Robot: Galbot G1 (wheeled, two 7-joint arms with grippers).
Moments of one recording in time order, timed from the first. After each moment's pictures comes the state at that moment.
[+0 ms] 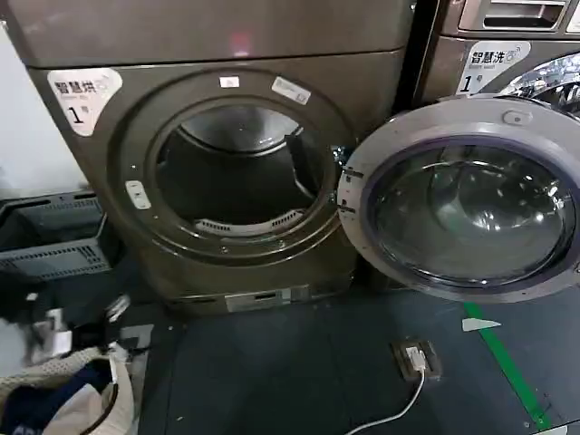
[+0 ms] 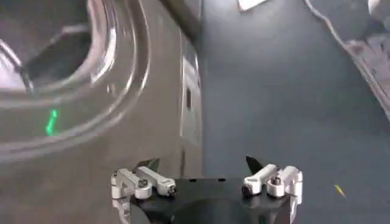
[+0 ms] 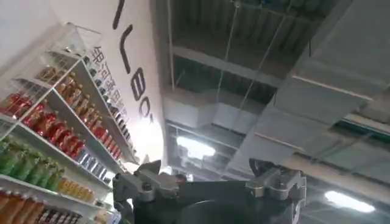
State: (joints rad) left arm 0.14 -0.06 1.01 -1.63 -0.31 -0.30 0.38; right arm -1.51 1.18 2.20 2.06 0.16 -0.20 -0.03
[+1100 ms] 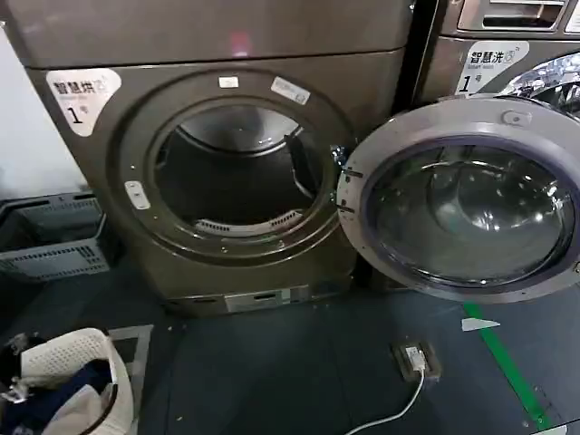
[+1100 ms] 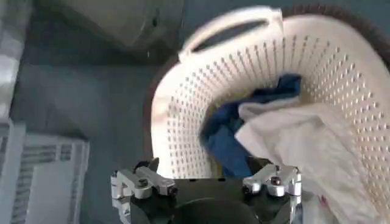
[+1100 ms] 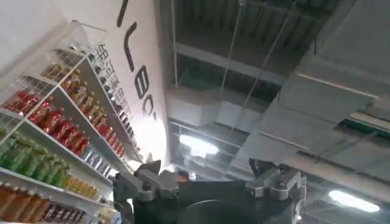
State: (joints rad) left arm 0.23 0.03 1.00 -1.41 -0.29 -0.12 0.48; right arm -1.49 1.18 2.16 2.04 0.12 -0.19 -0.03
